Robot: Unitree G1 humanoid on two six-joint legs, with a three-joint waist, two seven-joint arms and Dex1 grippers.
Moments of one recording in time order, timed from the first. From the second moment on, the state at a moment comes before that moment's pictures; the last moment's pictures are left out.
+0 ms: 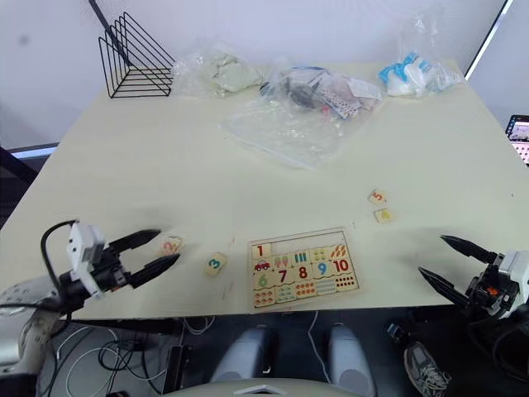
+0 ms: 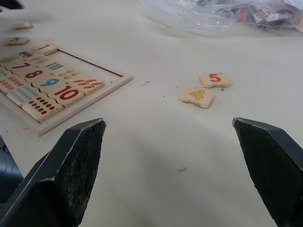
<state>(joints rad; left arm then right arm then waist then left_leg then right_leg) 0.25 0.71 0.44 -0.07 -0.52 0.20 -1.14 0.22 -0.64 -0.45 0.18 0.61 -0.20 1.31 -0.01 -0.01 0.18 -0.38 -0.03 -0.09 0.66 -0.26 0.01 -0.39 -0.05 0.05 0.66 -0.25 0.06</state>
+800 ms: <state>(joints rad) 0.42 0.67 0.54 0.03 -0.55 0.03 -1.21 0.26 -0.65 -0.53 0.25 0.65 -0.21 1.39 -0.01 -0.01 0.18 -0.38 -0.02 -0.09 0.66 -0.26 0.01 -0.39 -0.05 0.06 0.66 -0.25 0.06</state>
